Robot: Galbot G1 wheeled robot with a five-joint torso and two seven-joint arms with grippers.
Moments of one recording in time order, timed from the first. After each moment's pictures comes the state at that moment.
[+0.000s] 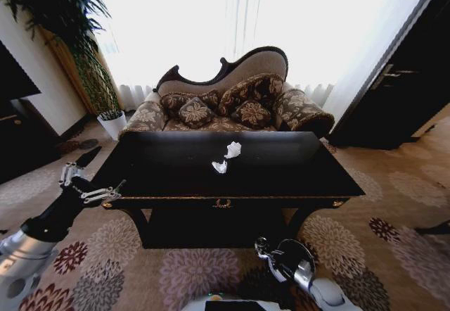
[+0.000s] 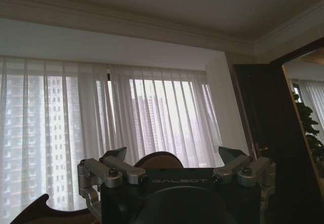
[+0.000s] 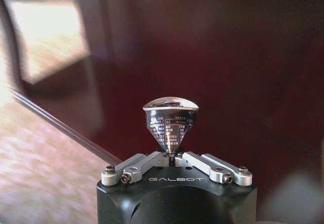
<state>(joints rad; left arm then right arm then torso) 1.68 -1.17 -1.30 -2.40 -0.85 0.03 0.68 -1.39 1.05 0.36 1.20 0.18 0.22 -0.37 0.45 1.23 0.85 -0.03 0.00</state>
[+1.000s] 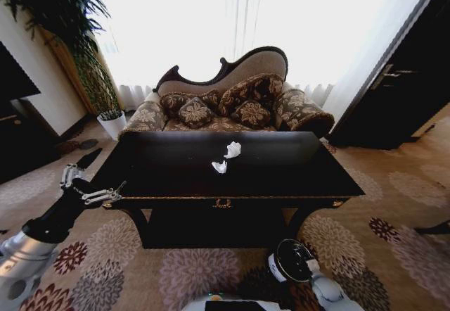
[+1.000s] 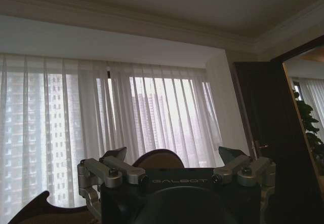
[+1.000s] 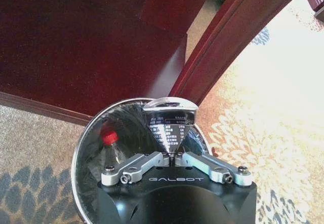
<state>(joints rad) 1.69 -1.17 -1.30 -2.39 -0.84 0.03 0.68 -1.26 1.06 0.34 0.97 0.19 -0.05 0.04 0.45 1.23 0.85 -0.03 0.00</state>
